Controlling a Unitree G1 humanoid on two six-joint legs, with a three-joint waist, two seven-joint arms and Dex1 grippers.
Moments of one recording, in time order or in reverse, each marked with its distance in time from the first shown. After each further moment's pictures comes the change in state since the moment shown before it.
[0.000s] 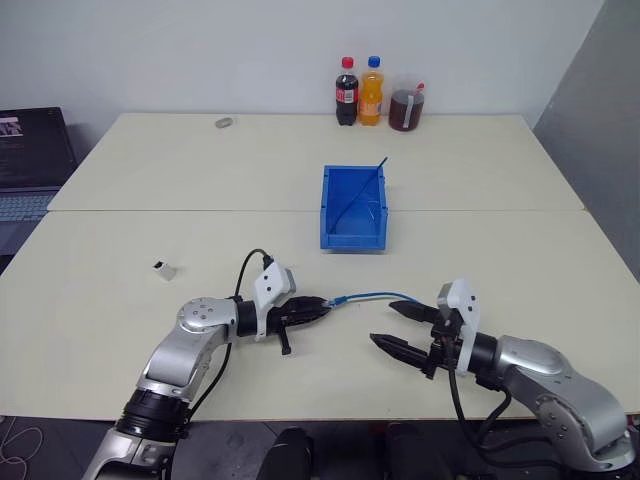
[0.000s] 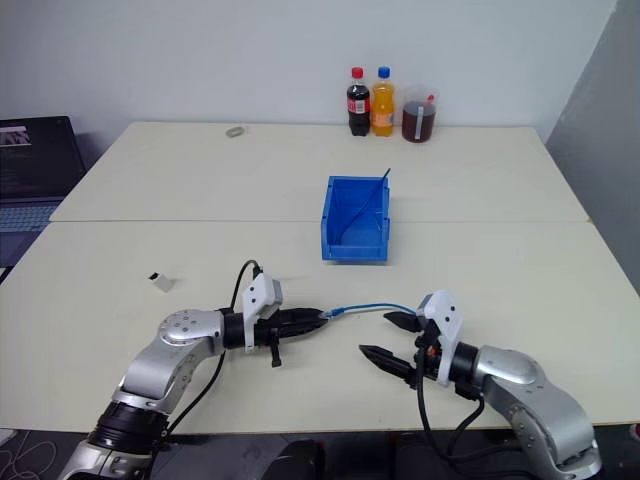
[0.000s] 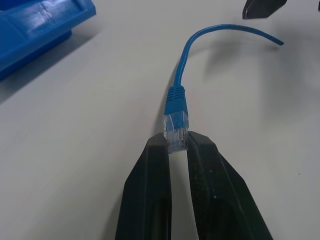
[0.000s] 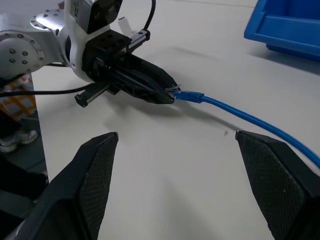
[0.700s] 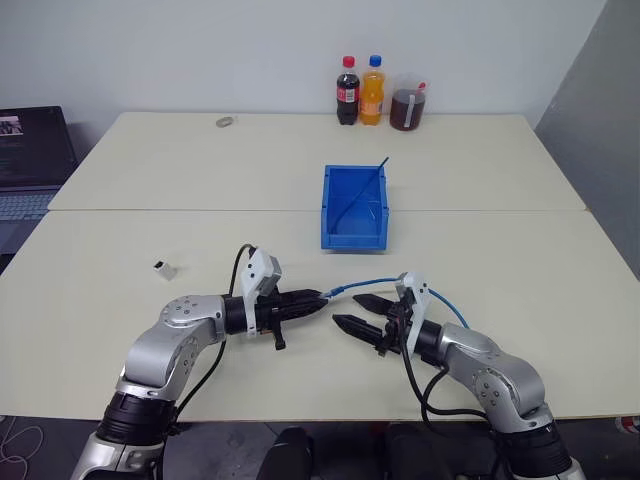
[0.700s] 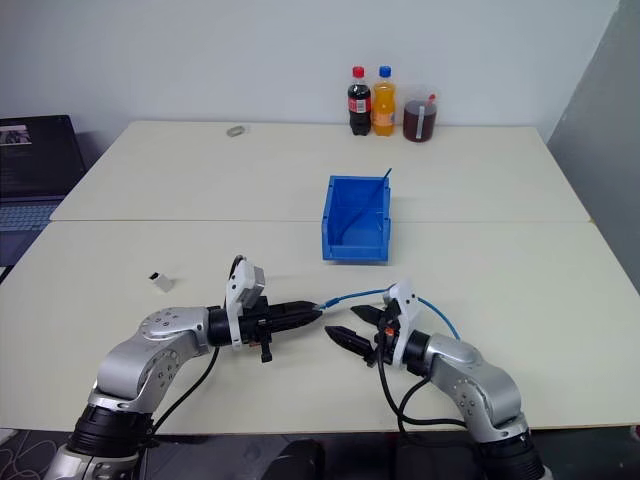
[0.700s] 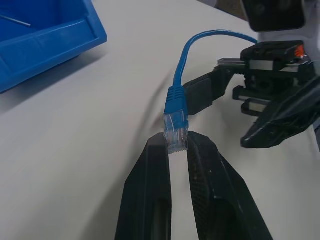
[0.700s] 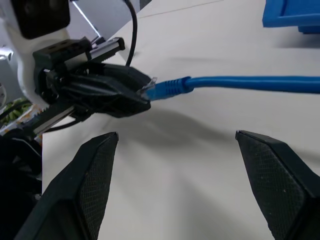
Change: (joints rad) left arm -0.002 0.013 0.056 -0.107 -0.174 0.218 0.014; right arm -0.160 0.254 0.040 0.294 0.039 0.014 -0.114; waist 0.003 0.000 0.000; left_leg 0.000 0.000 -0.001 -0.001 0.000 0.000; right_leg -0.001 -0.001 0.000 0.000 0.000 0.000
